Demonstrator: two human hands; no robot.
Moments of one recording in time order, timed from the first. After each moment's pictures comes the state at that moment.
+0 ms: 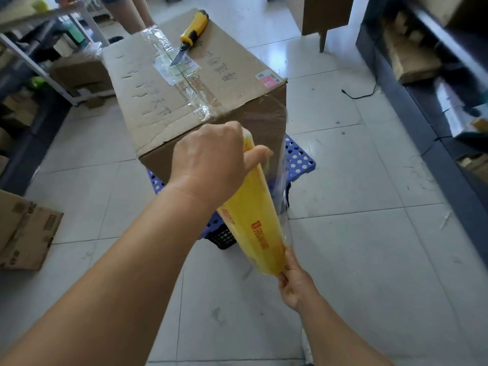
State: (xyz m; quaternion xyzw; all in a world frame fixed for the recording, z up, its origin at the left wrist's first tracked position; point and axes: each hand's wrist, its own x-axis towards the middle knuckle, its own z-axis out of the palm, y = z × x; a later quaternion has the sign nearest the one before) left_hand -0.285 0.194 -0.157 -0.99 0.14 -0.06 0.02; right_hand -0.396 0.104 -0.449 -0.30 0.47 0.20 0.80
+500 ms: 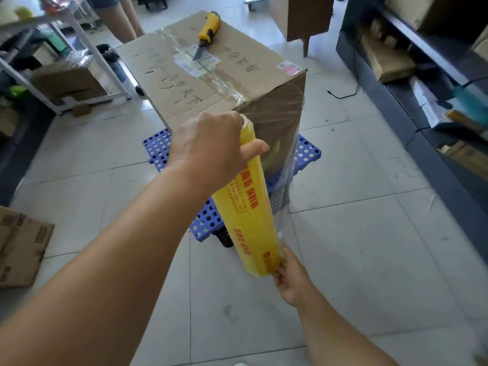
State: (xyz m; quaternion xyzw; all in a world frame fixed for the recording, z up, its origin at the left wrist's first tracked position) left_hand -0.305 0.277 -0.139 -0.98 0.20 -0.07 0.00; right_hand -0.428 0.188 -0.431 -0.34 0.49 0.20 0.78
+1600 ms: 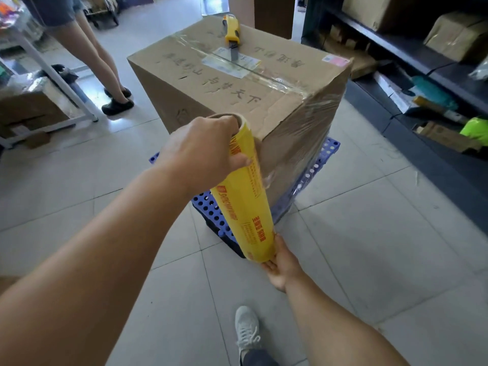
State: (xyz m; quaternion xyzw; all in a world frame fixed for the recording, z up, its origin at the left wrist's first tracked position) left_hand -0.221 0.449 -0.147 -0.94 0.35 -0.01 -0.07; right_hand -0.341 0.364 -0.429 -0.26 0.49 0.07 0.83
